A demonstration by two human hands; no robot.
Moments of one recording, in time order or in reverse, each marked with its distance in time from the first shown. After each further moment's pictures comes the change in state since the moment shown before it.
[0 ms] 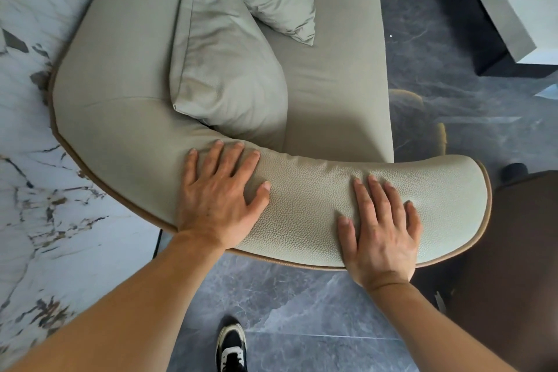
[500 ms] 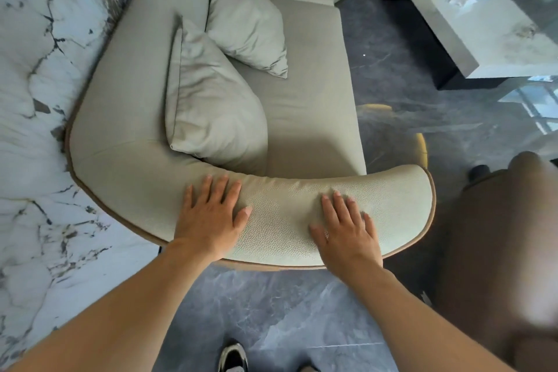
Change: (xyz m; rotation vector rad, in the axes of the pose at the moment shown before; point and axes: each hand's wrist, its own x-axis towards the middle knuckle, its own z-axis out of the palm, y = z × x) left_hand 0.002 -0.002 -0.034 0.026 -0.467 0.023; right_hand 0.012 -0.008 -0.040 -0.030 -0.530 0.063
